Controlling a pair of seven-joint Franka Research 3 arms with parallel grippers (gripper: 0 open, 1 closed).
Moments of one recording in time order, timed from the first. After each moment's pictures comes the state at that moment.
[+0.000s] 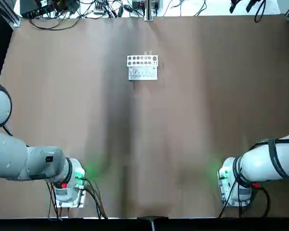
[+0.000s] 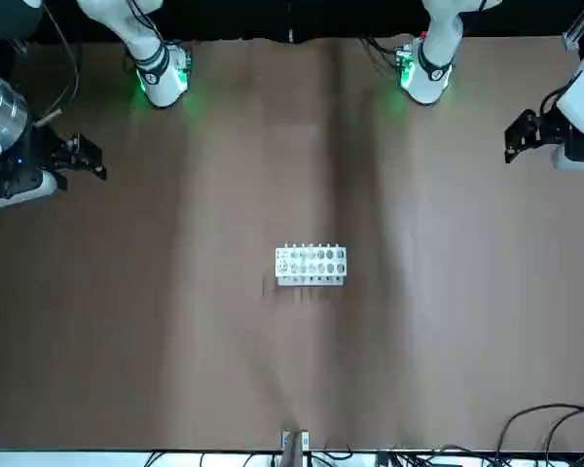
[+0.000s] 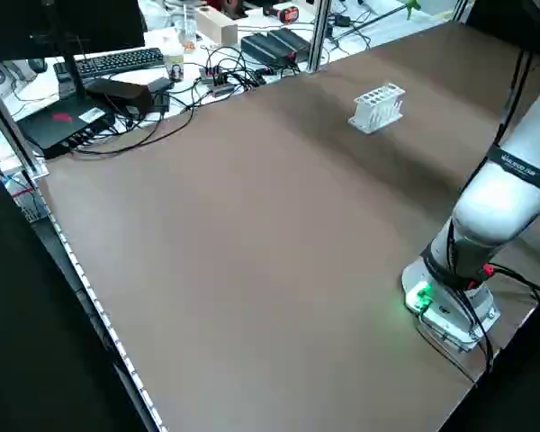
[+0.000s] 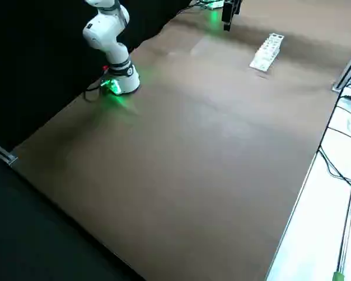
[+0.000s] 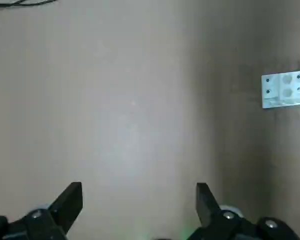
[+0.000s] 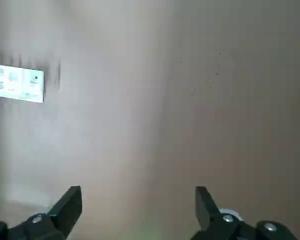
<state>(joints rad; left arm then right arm) 0.05 -0.03 -0.16 -1.54 0.05 1.50 0.02 0.14 0.03 -0.04 -1.56 0.10 1.54 -0.05</state>
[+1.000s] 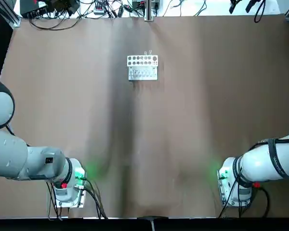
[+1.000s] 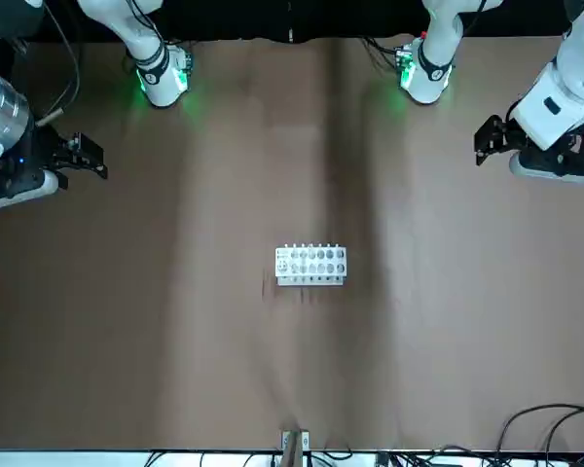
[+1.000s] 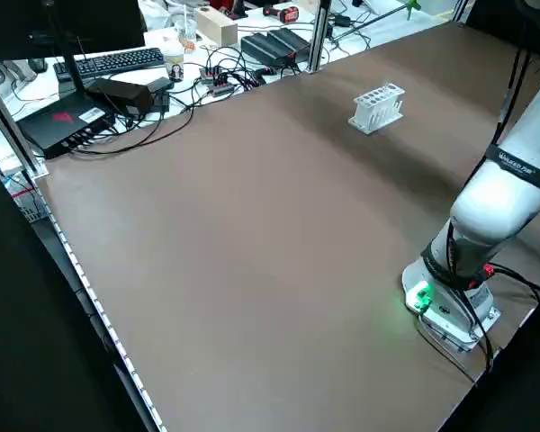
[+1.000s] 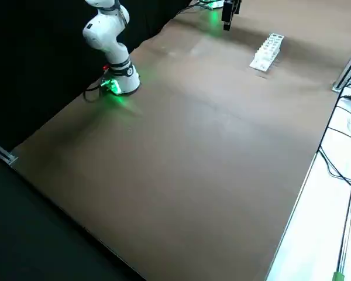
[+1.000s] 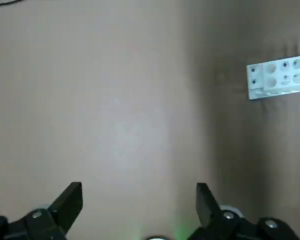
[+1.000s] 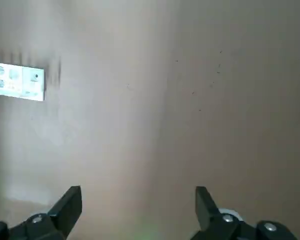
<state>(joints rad) 0.01 0.00 -0.21 -1.55 0.04 1.50 -0.02 0.14 0.03 -0.04 -1.56 0.10 1.53 -0.05</state>
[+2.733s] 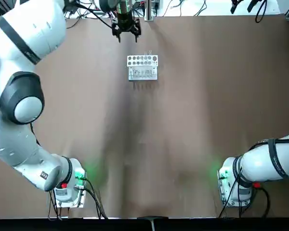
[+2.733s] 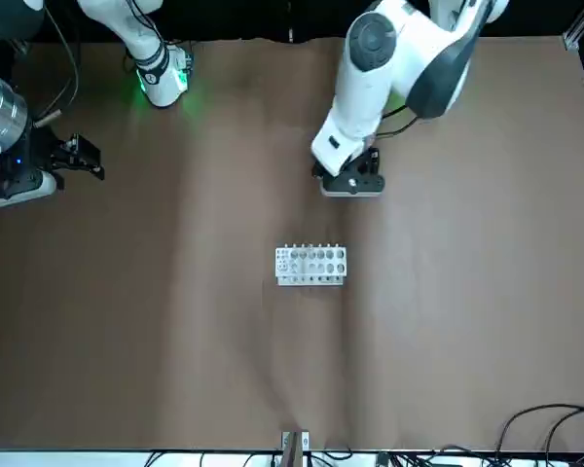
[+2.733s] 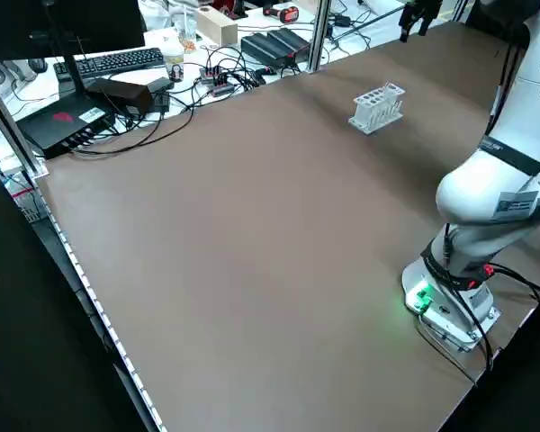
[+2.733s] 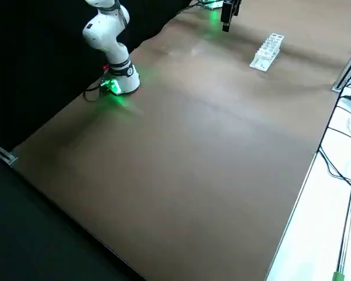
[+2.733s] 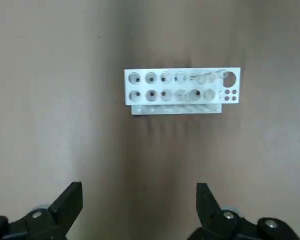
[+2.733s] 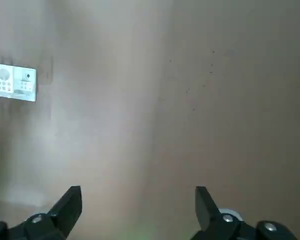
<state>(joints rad) -0.49 0.27 -0.22 -1.52 0.04 1.79 -0.69 0.14 0.03 -0.04 -1.56 0.08 1.53 -0.05</state>
